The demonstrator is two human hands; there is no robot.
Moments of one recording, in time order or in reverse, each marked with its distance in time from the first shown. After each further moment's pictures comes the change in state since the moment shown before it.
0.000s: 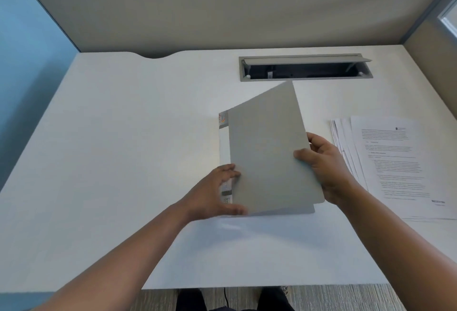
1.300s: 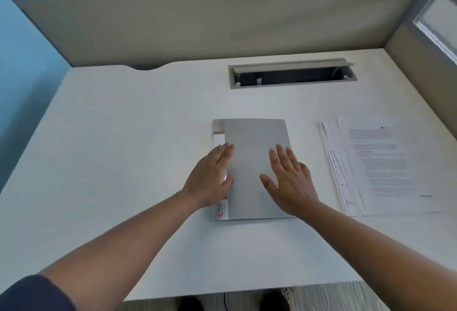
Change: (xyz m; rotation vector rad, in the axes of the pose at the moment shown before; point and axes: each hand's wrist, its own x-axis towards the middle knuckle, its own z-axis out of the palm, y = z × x) left_hand 0.037 0.022 -0.007 0.482 0.273 0.260; right_hand 0.011 0.084 0.007 -1.378 0.006 -0.373
